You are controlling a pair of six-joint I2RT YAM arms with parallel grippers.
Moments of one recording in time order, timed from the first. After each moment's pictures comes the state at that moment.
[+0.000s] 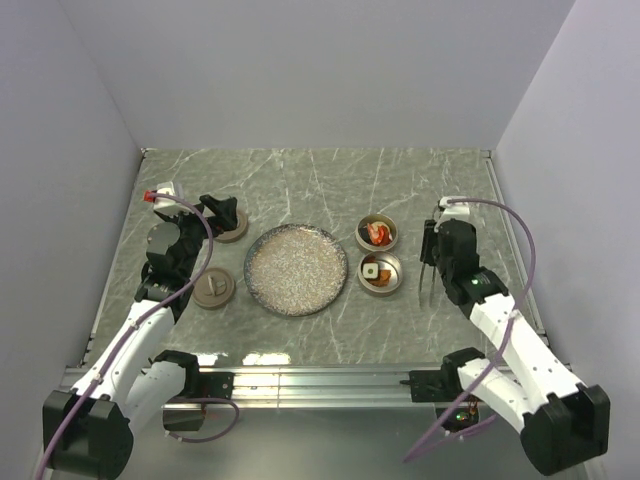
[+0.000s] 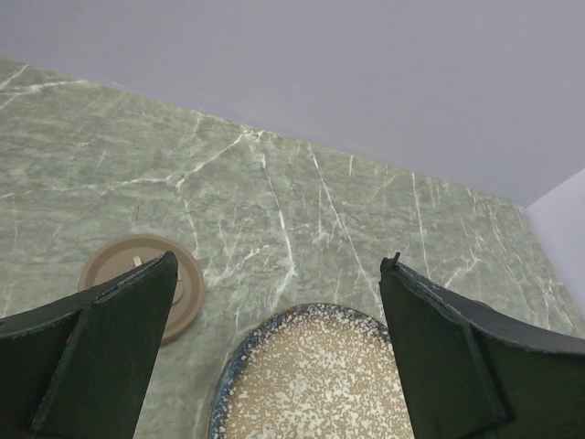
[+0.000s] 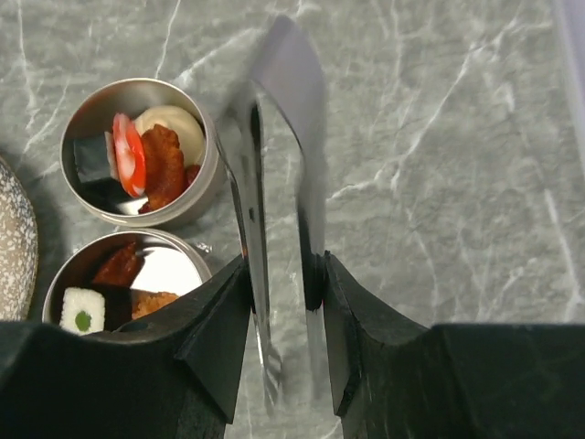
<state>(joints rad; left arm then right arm) -0.18 0.88 0.54 0.35 -0.05 -0.44 0.30 0.86 0.64 -0.28 0.32 0.14</state>
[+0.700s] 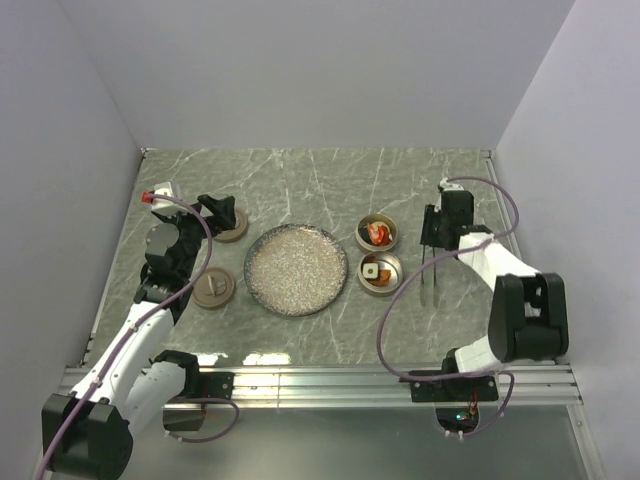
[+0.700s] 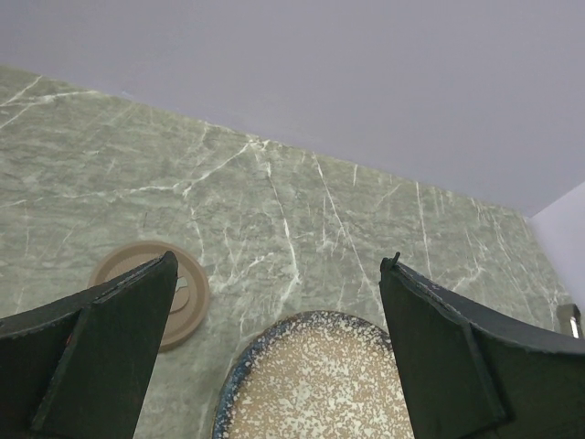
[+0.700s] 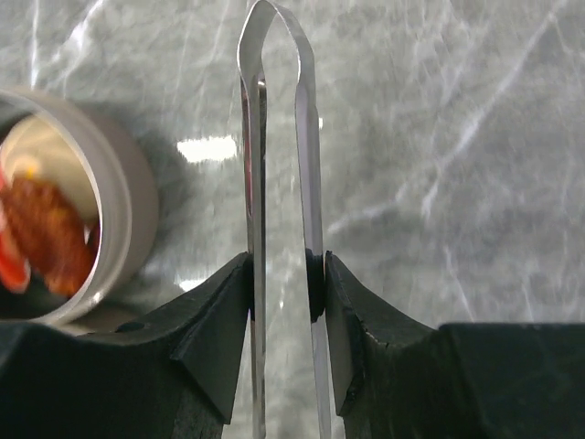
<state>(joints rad) -0.18 0.86 0.54 0.35 -0.07 -0.43 0.04 1.43 0.82 -0.20 0.03 0.14</state>
